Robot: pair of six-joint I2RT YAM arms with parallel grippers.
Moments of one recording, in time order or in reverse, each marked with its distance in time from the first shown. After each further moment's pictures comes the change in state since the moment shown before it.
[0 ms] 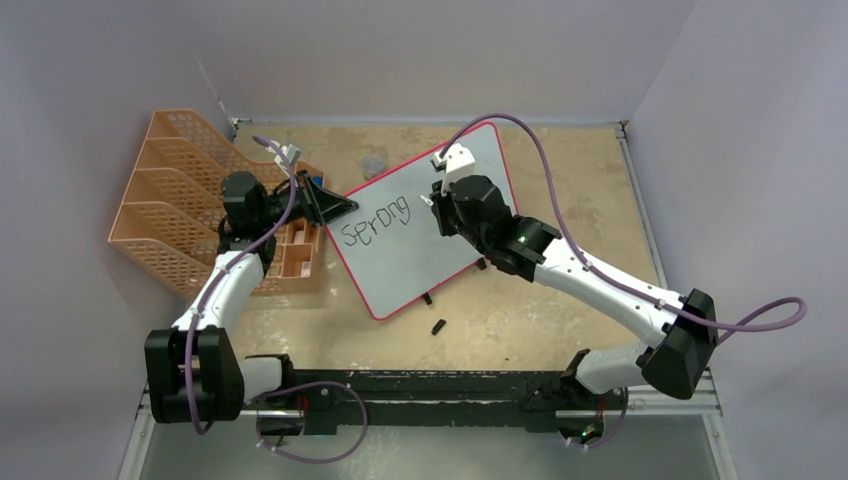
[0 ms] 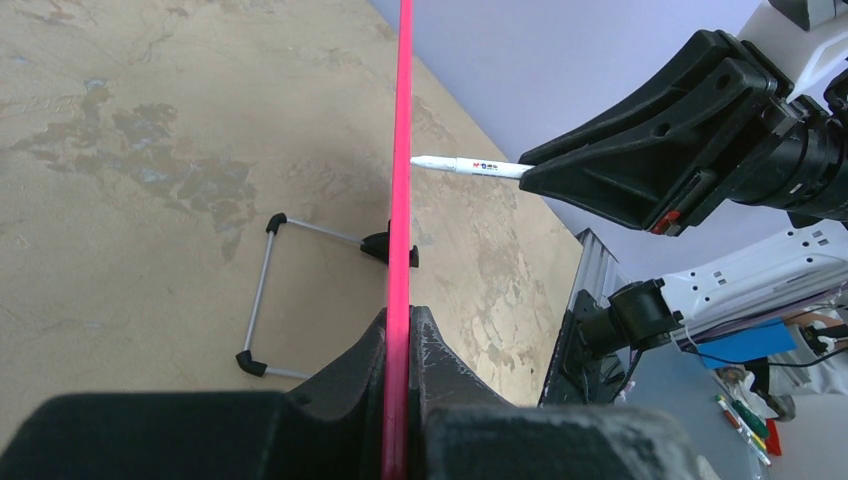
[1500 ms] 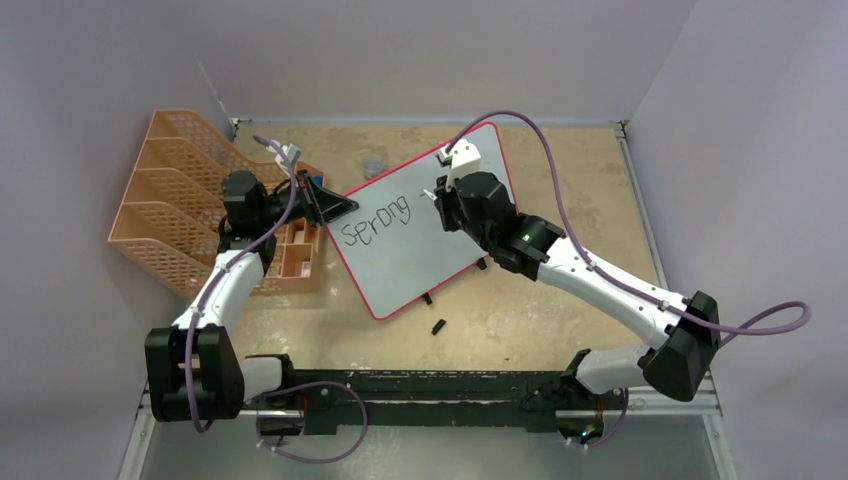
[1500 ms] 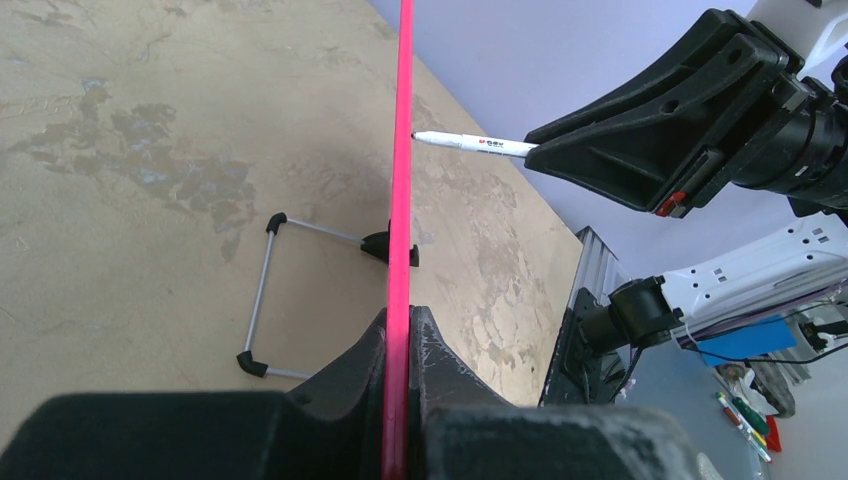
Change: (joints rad) left arm 0.000 0.008 0.004 -0.002 0.005 0.007; right arm -0.020 -0.010 0.000 0.018 0.004 -0.007
